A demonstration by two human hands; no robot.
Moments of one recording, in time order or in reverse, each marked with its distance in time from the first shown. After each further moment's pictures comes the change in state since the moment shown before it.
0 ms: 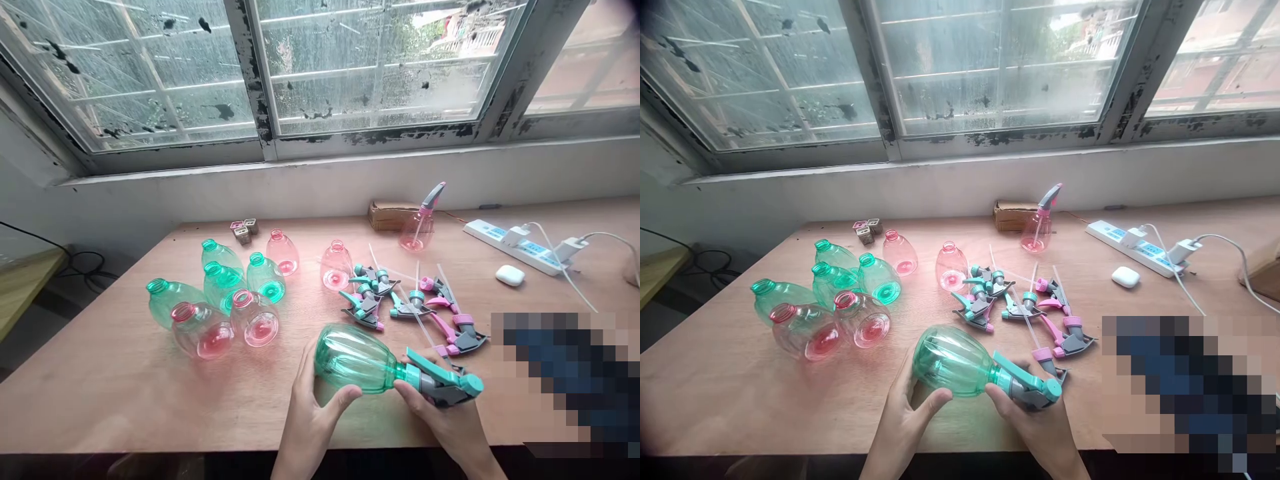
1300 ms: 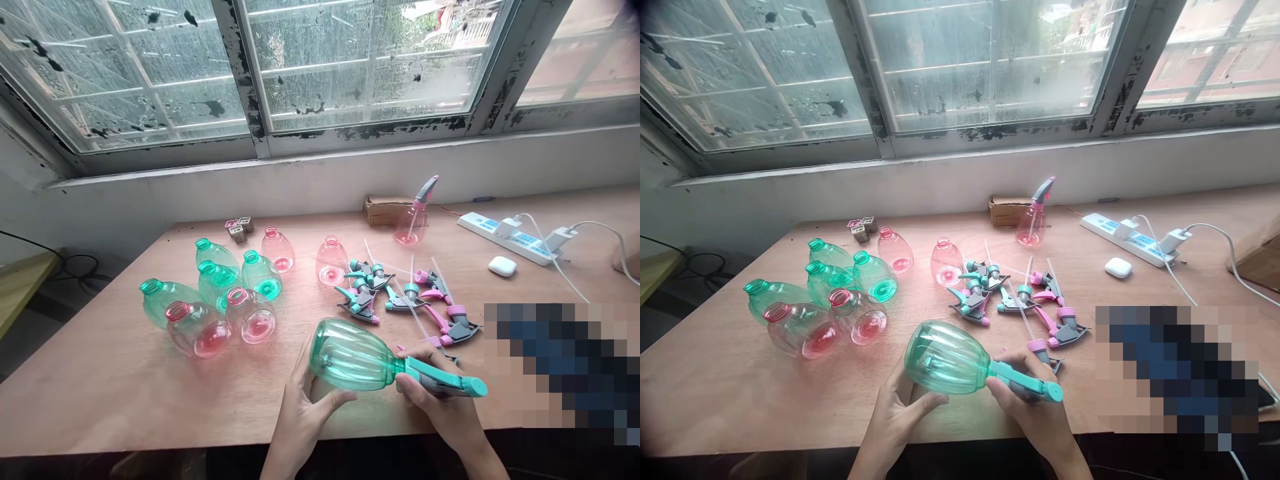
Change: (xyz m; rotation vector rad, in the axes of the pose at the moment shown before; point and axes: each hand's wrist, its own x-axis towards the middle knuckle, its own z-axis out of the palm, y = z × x) left_hand -0.003 0.014 -0.004 -0.110 -0.056 -0.065; right_hand 0.000 -0.016 -0.005 0.061 -0.083 0.085
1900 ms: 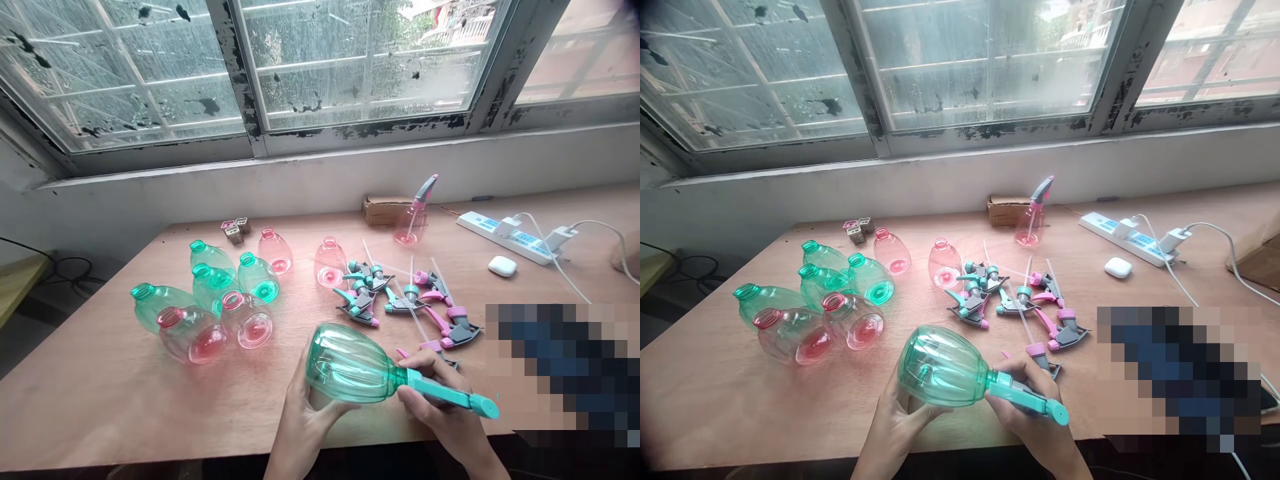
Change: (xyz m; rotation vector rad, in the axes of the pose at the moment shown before) left_hand 0.001 -0.008 0.002 0.002 0.054 -0.032; right_hand -0.002 0.002 0.007 0.028 0.030 -0.044
